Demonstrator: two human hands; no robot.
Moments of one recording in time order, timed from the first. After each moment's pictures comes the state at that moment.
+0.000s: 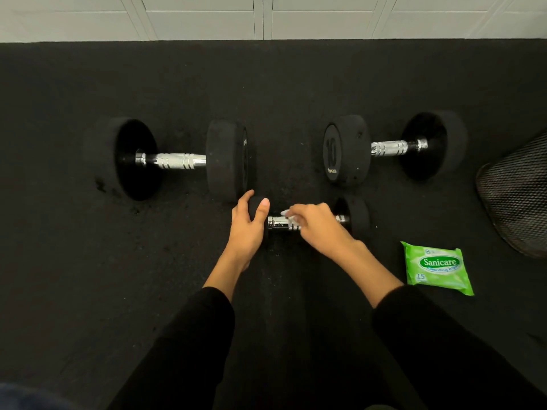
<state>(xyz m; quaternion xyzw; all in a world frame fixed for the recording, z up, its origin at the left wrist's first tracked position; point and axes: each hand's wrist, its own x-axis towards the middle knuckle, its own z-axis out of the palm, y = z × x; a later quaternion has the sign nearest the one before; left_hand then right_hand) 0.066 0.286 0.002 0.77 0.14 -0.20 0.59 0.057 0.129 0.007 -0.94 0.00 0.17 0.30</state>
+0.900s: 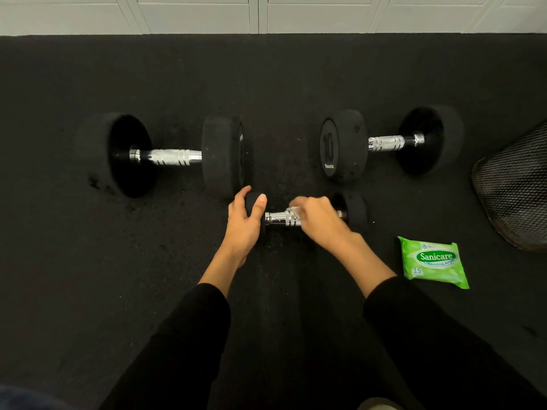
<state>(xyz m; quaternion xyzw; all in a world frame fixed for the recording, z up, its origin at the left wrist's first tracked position) 0.067 0.288 -0.001 0.76 0.14 -0.21 0.59 0.061 0.126 0.004 -0.95 0.04 0.18 0.25</state>
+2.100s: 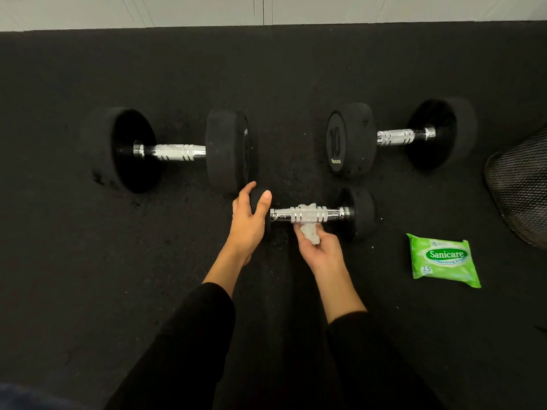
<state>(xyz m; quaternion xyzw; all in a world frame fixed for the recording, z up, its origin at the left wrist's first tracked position) 0.066 0.289 -0.007 0.77 0.13 -0.20 0.60 -0.013 0.161 -0.020 -0.57 0.35 0.13 0.74</state>
